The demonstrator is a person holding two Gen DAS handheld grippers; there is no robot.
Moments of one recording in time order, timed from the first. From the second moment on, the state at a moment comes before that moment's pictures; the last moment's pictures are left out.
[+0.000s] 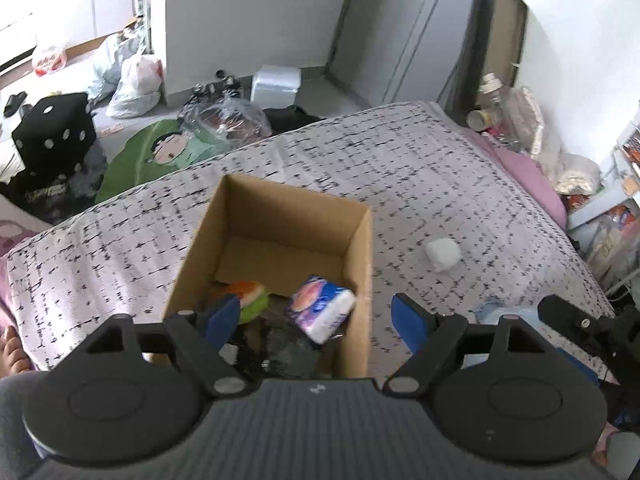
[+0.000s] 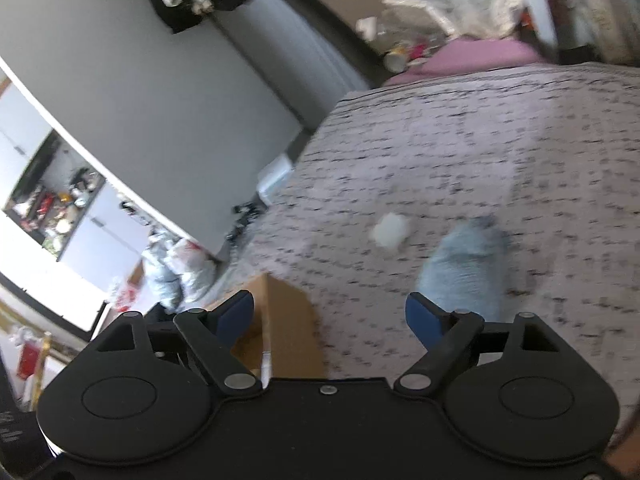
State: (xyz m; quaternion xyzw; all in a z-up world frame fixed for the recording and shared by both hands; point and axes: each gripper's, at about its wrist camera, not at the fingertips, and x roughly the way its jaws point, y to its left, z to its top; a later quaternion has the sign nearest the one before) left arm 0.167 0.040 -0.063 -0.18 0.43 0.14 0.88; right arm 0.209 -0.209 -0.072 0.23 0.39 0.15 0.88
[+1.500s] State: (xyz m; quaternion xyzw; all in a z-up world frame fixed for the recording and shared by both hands) left arm 0.205 -0.128 -0.075 -0.14 0.44 0.02 0.89; right arm 0.211 -0.345 -0.165 0.49 0.45 0.01 0.75
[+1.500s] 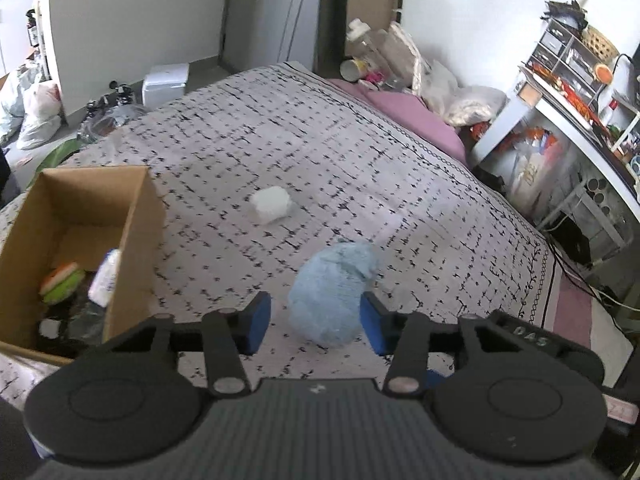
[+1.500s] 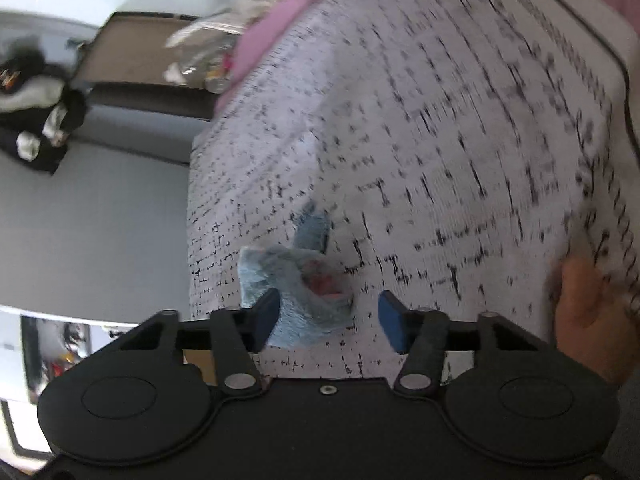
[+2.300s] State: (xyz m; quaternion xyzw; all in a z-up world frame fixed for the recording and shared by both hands) left arm 0.264 -0.162 -0.131 -0.07 0.49 0.00 0.87; right arm 0.239 -0.345 -0.202 0.51 0.46 -0.06 0.72
